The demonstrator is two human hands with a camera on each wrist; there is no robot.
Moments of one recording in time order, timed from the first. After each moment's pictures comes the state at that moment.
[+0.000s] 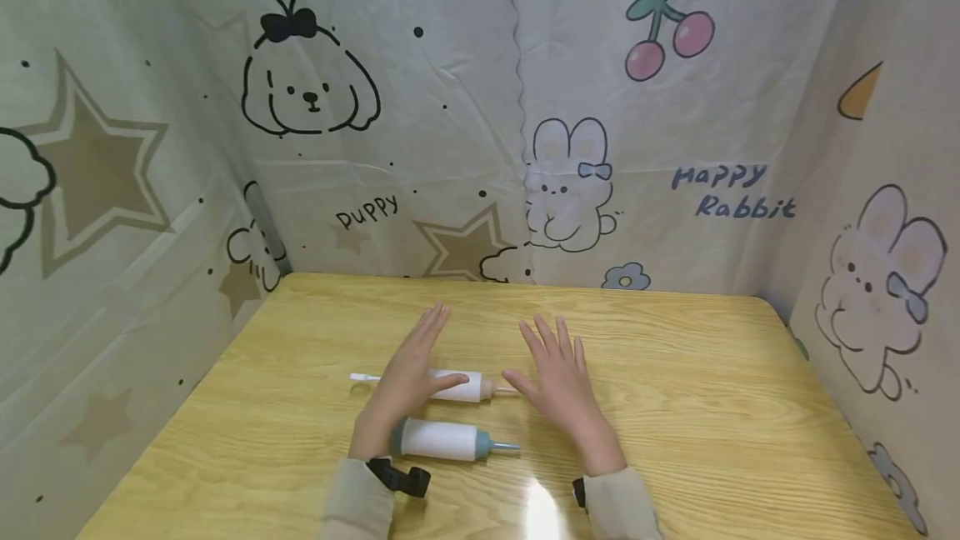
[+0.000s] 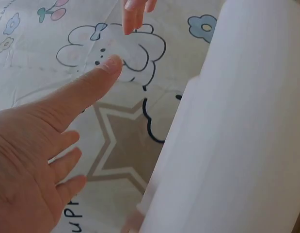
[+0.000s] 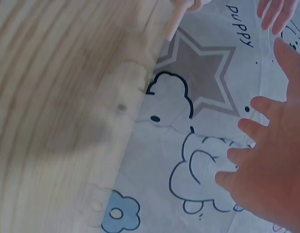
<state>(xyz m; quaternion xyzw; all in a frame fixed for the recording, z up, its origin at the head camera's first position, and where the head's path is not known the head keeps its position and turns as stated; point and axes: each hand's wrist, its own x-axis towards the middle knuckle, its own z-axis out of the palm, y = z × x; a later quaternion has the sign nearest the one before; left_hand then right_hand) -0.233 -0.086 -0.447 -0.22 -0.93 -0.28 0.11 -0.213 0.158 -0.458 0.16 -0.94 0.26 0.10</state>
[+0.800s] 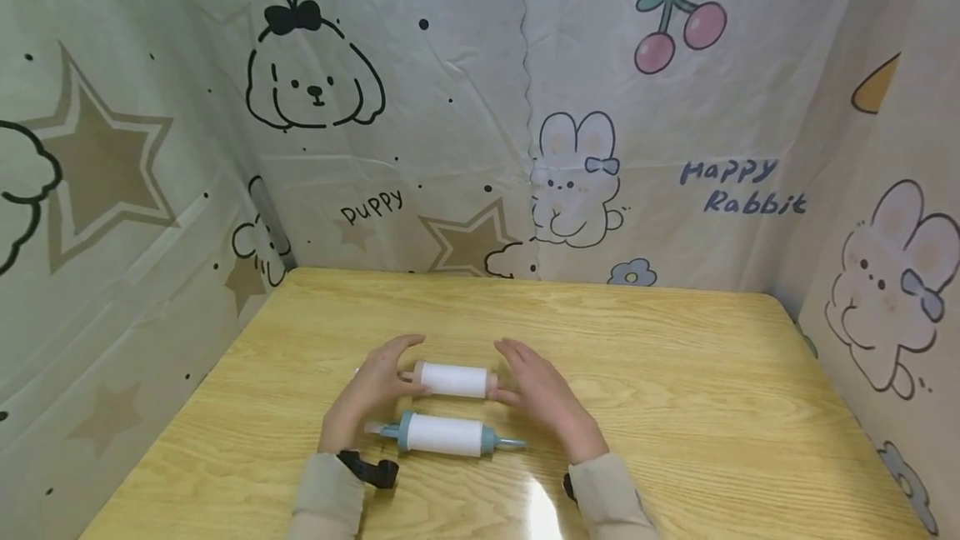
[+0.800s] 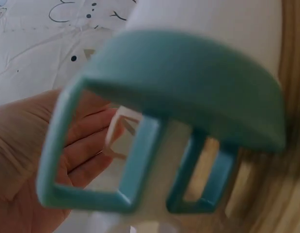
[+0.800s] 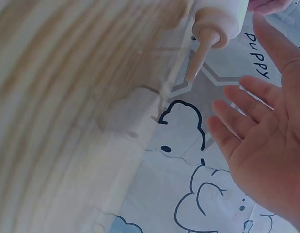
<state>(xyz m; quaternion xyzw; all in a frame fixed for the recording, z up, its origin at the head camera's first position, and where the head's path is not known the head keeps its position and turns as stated) -0.235 -0.141 -0.461 -0.15 -0.92 -0.35 -0.03 -0.221 0.133 -0.468 0.25 -0.93 0.27 0.03</state>
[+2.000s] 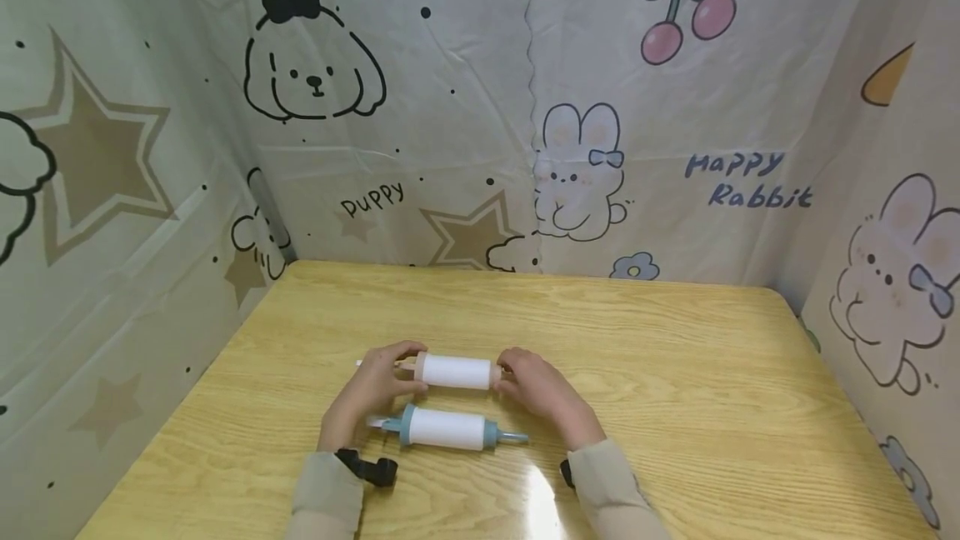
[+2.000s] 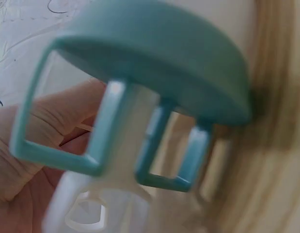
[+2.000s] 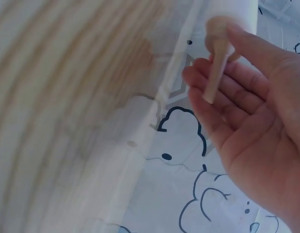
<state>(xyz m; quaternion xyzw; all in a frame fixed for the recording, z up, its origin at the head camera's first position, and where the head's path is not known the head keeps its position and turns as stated) -0.234 -0.151 -0.475 -0.16 -0.89 -0.43 -0.07 -0.234 0.130 -0.474 0.26 -0.92 0.28 -0.02</state>
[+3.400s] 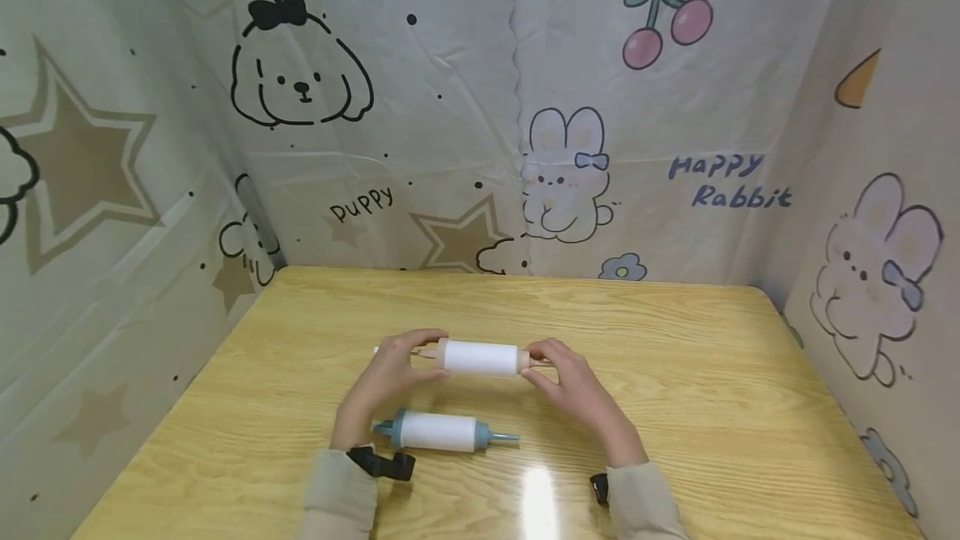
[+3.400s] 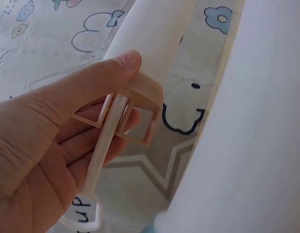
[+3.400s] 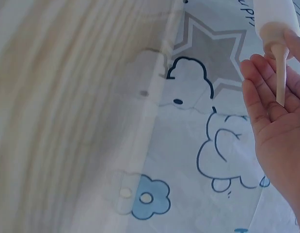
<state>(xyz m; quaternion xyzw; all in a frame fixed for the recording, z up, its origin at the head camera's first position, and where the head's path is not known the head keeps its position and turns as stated) -0.234 -0.110 -0.444 -0.24 -0.89 -0.38 0.03 -0.213 0.185 -0.470 0.25 -0.89 0.37 0.13</state>
